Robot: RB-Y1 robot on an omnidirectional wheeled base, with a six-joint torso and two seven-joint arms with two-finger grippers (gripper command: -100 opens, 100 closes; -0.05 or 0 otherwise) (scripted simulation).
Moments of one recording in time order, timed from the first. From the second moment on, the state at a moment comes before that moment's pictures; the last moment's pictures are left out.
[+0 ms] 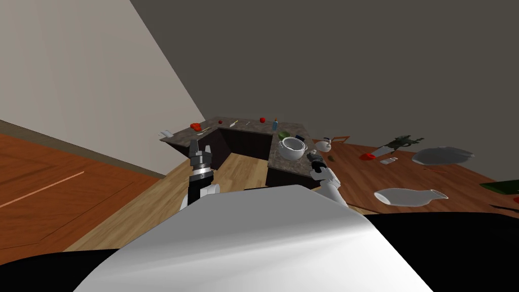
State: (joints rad) left arm 0.51 -0.02 0.05 -2.24 -0.06 -0.38 0.05; right arm 0.05 -0.41 -0.43 -1.20 0.59 -0.01 0.65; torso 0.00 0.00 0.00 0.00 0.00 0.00
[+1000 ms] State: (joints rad) left arm 0.51 -0.02 0.05 -2.24 -0.06 -0.38 0.05; right arm -0.05 -0.50 -0.41 -1.18 0.44 0.04 0.67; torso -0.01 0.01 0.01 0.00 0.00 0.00
